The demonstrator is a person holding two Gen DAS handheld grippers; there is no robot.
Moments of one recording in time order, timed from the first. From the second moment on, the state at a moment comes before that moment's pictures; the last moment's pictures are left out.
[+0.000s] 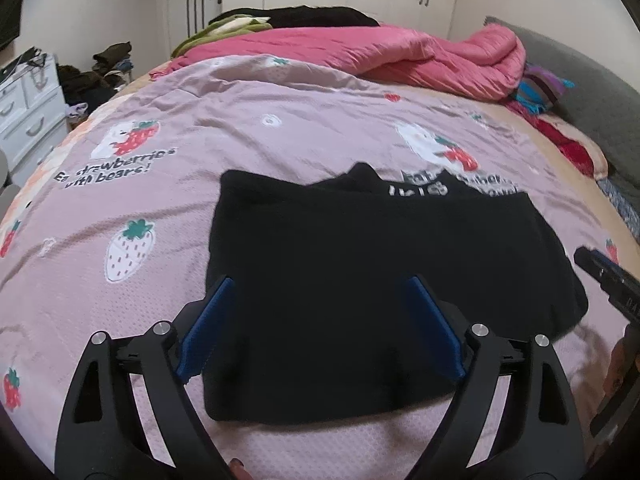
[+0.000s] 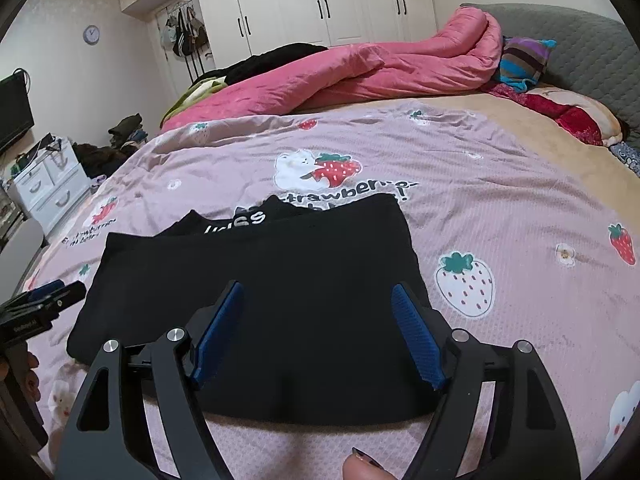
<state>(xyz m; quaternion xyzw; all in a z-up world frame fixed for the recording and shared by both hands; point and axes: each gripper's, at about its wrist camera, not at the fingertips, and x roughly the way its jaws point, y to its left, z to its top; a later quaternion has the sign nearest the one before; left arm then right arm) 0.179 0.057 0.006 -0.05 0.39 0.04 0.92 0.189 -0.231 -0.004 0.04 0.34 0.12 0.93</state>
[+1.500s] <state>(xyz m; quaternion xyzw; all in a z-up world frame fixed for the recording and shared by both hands) 0.132 0.107 -0.012 -0.02 0.41 0.07 0.91 0.120 -0.135 -0.012 -0.07 0.32 0.23 0.92</state>
